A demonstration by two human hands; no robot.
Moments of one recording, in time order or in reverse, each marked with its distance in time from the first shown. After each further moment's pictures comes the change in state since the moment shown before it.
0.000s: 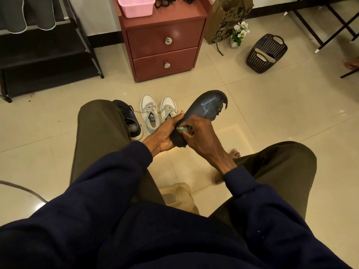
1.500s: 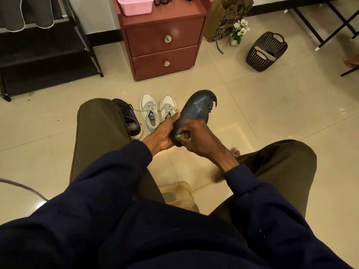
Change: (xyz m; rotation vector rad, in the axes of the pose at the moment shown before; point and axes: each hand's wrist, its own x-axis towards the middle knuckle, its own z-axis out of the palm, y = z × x) left_hand -0.006 0.000 0.003 -0.013 0.044 0.029; right_hand -0.001 -0.002 -0.007 0.033 -0.233 -0.023
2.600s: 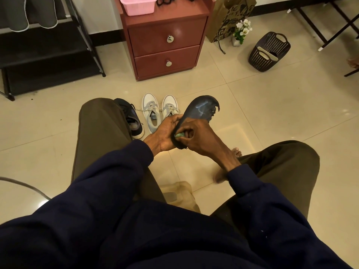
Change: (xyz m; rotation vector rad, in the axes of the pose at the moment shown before) left_hand -0.004 0.003 -0.001 0.031 -0.120 -0.079; right_hand 0.000 -0.001 -0.002 0.114 0.003 0.011
